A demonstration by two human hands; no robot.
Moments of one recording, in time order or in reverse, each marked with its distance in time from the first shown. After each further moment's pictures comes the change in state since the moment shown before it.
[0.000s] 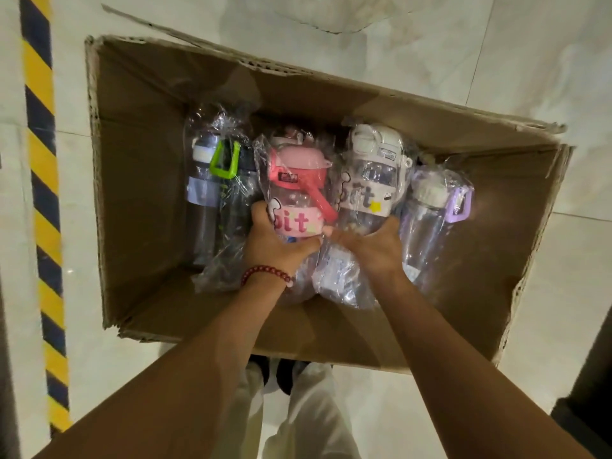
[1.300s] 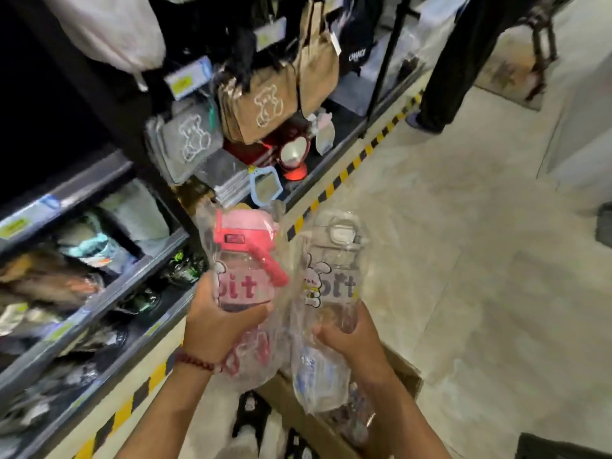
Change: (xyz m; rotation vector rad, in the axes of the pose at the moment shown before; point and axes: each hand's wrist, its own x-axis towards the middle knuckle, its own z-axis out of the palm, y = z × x) left_hand -0.469 0.181 -0.381 -0.725 0.559 0.436; right_hand -0.527 -0.277 -0.101 -0.113 -0.717 -0.688
